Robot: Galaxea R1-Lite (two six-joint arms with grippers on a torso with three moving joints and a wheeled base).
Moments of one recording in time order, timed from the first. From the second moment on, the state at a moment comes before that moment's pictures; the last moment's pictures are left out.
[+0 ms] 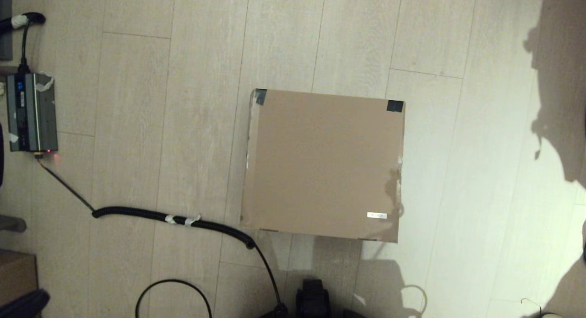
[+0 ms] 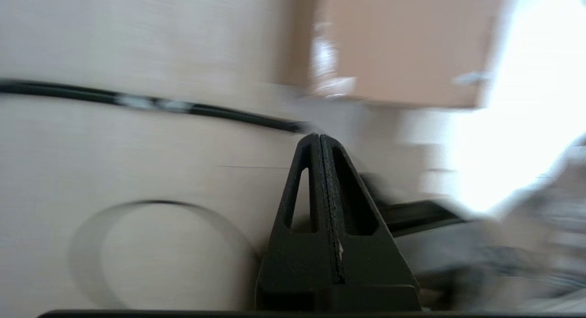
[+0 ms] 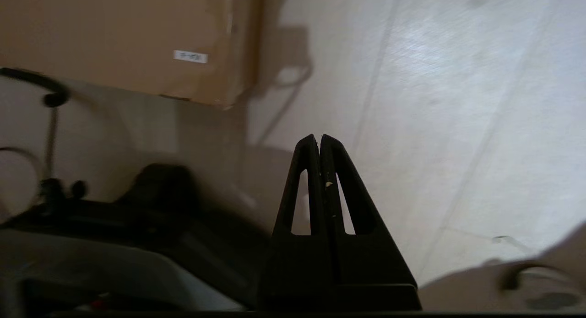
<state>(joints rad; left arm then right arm) -0.01 0.51 -0.46 0.05 -0.28 -0.17 0.00 0.54 -0.33 -0.03 0.16 0.03</state>
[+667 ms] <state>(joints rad) -0.01 1.64 -0.69 -0.59 -0.73 -0.52 -0.02 1.72 -0.62 -0.70 0.70 0.23</state>
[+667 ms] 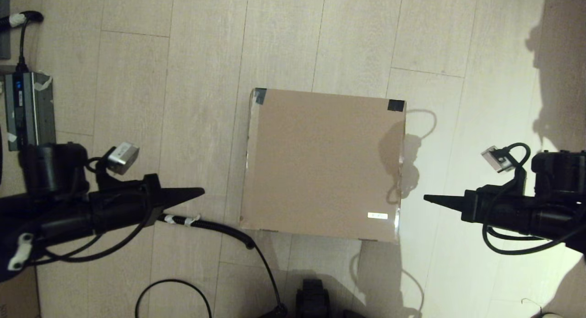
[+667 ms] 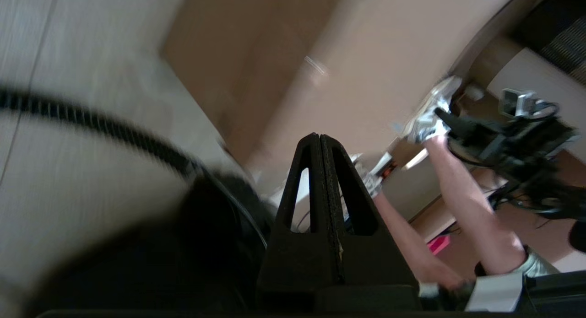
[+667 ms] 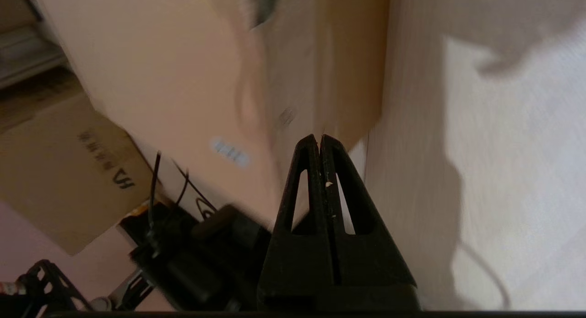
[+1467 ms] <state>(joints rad) -0.02 2.05 -0.93 -0.84 -0.82 -0.55 -0.03 2.07 -0.62 -1.09 0.85 0.30</state>
